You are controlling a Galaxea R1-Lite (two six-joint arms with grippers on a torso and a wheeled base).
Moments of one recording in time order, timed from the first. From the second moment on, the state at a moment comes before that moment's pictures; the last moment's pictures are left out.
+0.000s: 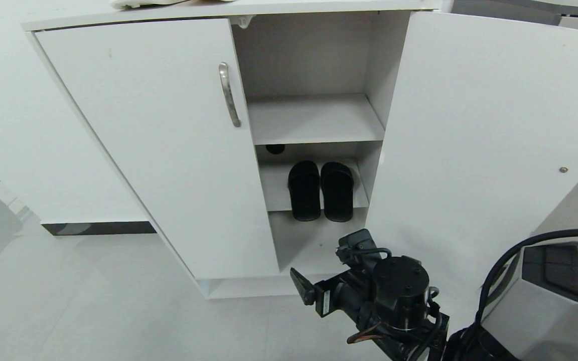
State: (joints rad) left arm 0.00 0.00 0.00 0.00 -0.09 0.03; right arm 0.92 2.15 -0.71 -1.34 -0.29 0.18
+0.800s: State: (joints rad) left arm 0.00 0.00 0.00 0.00 -0.07 0.01; right arm 0.92 2.14 -0.70 -1.34 -0.28 0.18
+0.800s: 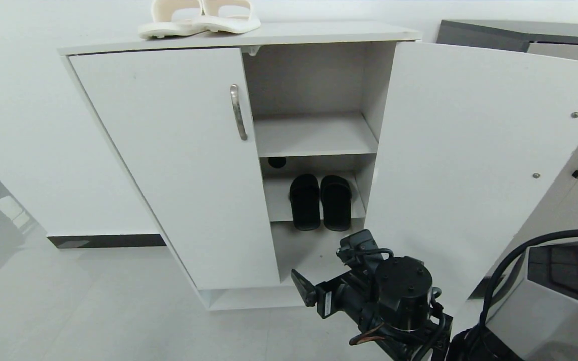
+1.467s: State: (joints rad) left arm 0.00 0.00 0.00 0.00 -0.07 0.02; right arm 0.92 2.15 -0.62 -1.49 -0.14 0.18
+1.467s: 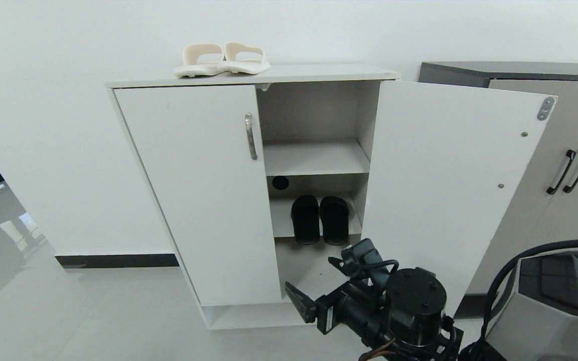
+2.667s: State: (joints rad) left arm 0.00 0.00 0.00 0.00 -0.07 0.02; right arm 0.90 2.13 -0.36 -1.57 0.20 0.06
